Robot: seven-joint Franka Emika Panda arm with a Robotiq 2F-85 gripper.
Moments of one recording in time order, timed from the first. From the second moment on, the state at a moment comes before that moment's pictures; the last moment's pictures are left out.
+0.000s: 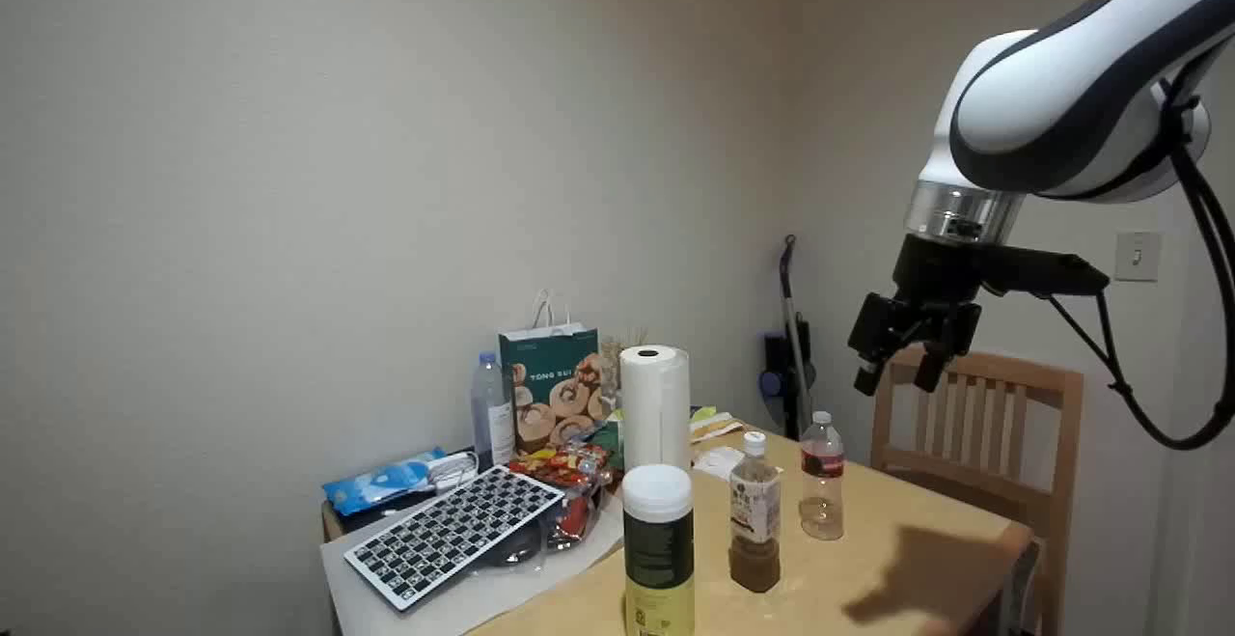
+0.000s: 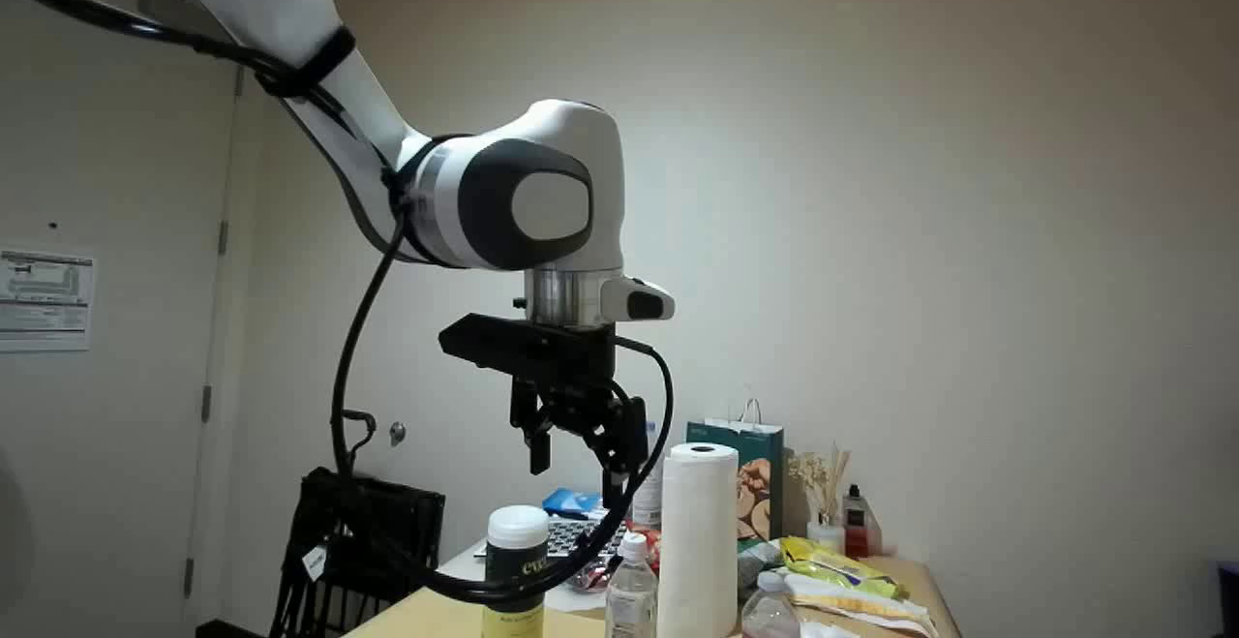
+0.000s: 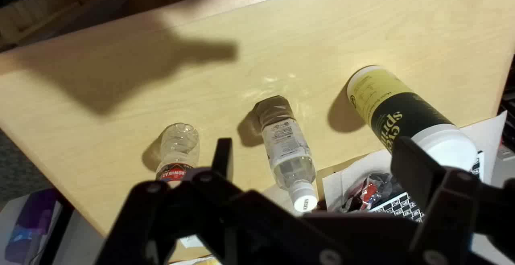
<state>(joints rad) -0.05 -0.51 -0.18 -2.71 0.07 2.44 0.00</state>
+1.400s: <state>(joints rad) -0.09 -0.27 -0.22 -2.57 0.07 2.46 -0.10</state>
